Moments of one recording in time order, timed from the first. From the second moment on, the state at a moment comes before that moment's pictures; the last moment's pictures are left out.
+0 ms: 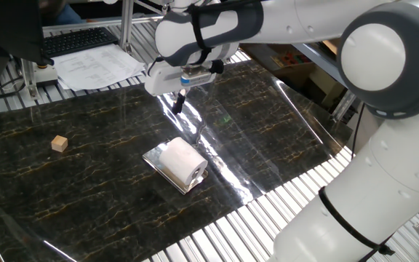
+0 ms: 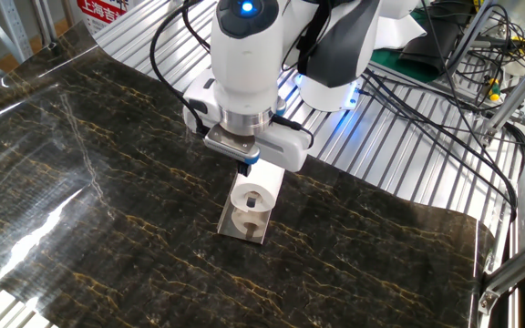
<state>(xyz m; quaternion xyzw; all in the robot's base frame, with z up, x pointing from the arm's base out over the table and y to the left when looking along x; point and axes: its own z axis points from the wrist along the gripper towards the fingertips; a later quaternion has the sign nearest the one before) 0.495 0.014 0.237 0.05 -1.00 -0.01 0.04</state>
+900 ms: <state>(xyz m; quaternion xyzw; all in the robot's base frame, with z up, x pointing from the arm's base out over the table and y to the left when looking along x) 0.495 0.014 0.236 0.06 -1.00 0.01 0.06</state>
